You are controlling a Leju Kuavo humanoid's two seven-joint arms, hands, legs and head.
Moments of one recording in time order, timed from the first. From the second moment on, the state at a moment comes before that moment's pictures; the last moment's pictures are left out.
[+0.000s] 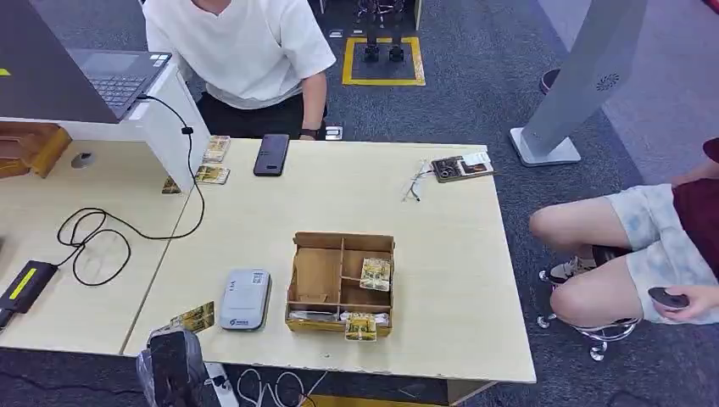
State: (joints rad) left arm 0.20 -0.23 0.13 -1.41 -0.36 0.66 -0.29; right arm -0.06 0.16 -1.30 -0.25 1.18 -0.09 0.03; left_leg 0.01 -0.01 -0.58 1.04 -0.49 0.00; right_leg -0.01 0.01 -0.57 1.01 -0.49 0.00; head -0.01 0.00
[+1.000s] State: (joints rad) left arm 0.12 -0.23 0.02 -1.31 -0.42 0.67 -0.26; right arm -0.07 0.16 -1.29 -0.25 1.20 -0.08 0.03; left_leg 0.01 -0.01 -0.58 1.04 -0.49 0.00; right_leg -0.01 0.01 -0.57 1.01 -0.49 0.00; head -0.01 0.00
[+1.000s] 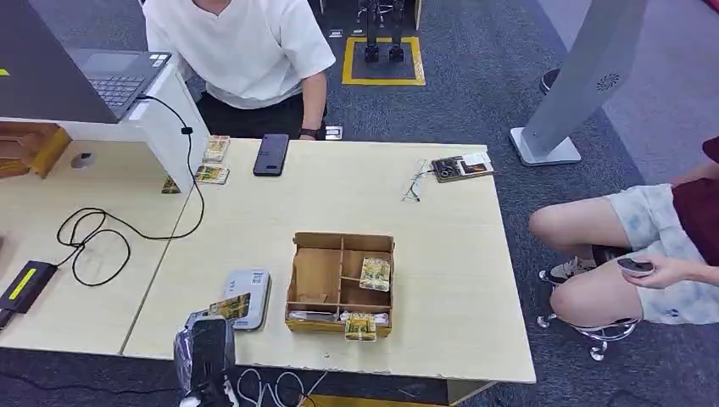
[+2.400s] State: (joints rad) left arm 0.08 -0.29 0.53 -1.26 -0.84 0.67 -0.39; right arm -0.07 0.16 -1.27 -0.25 1.23 -0.09 0.04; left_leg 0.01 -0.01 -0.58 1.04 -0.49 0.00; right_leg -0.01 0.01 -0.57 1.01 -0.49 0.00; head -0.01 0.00
